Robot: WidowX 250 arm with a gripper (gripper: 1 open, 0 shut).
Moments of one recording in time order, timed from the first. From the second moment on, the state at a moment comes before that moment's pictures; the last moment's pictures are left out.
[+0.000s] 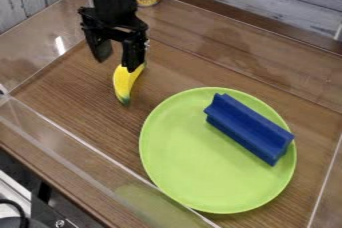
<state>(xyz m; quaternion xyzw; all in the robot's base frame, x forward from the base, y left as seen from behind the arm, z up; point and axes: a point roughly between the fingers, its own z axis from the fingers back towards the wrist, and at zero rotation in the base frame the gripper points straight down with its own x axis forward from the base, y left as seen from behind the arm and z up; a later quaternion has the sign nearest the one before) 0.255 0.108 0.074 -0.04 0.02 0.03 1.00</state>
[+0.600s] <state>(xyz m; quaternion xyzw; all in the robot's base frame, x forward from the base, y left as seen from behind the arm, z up) 0.252 0.107 0.081 -0.05 0.02 0.05 1.00</state>
